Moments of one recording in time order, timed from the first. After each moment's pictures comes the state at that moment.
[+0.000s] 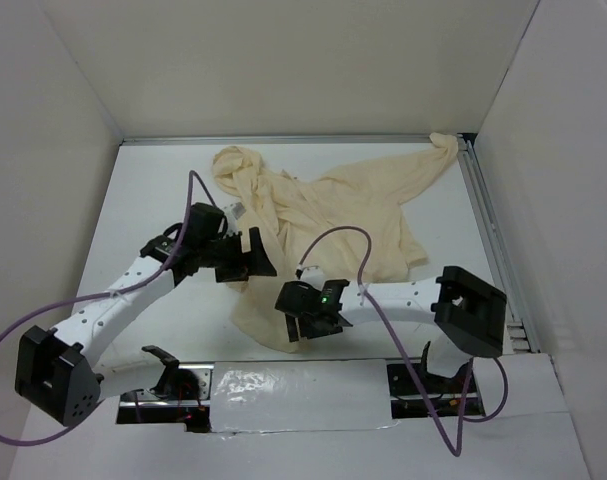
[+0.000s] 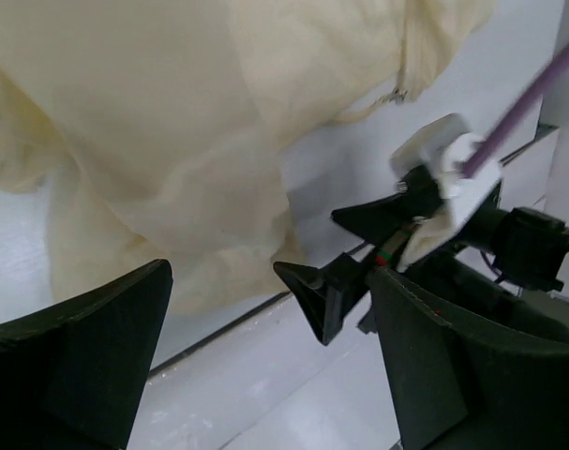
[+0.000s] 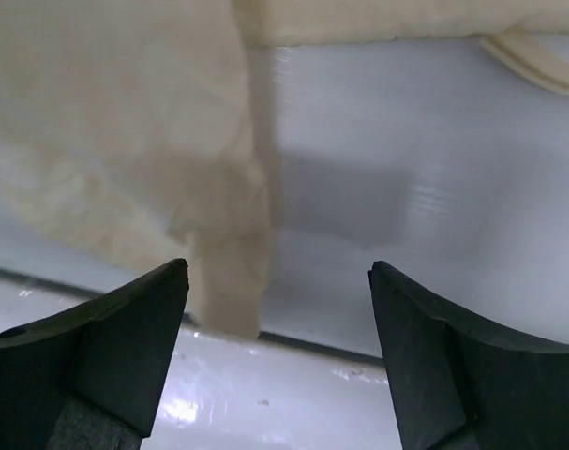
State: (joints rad) left arm -0.44 1.15 0.90 -0.59 0.39 -0.63; right arm 1.20 1.60 0.92 -0.60 0.24 1.00
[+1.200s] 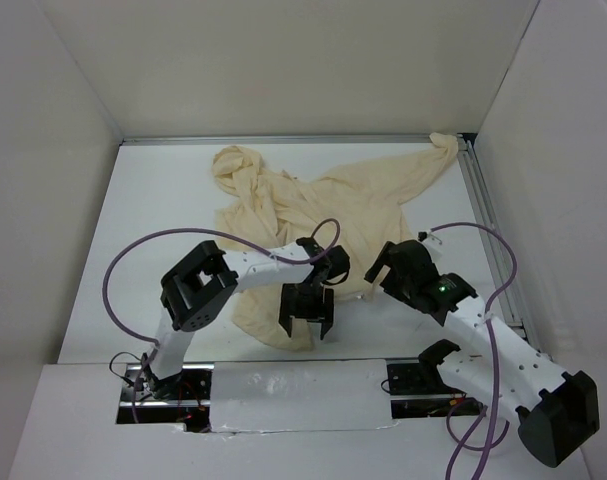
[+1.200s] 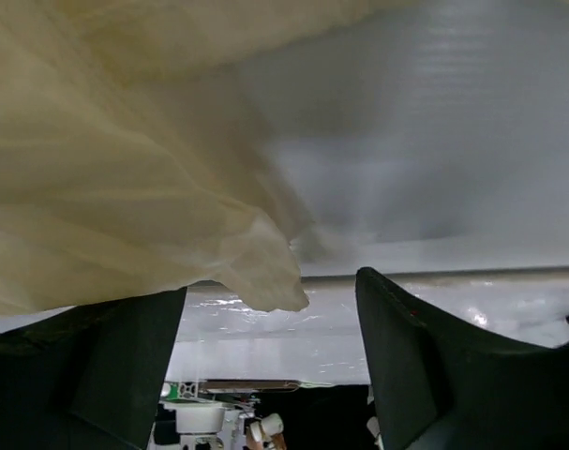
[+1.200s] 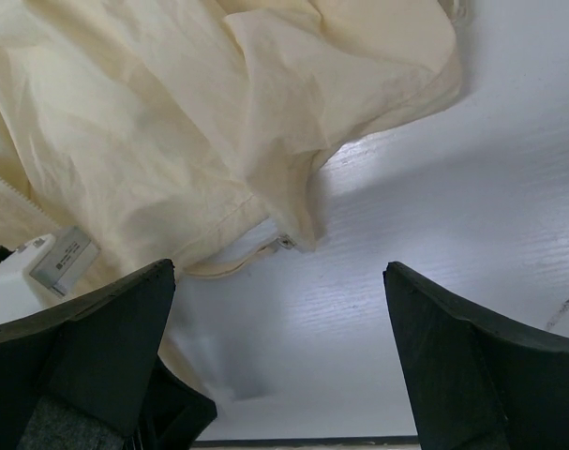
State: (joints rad) left arm -1.00 2.02 1.46 -1.07 0.19 -0.95; right arm 0.51 0.84 0.59 -0.64 0.27 0.97
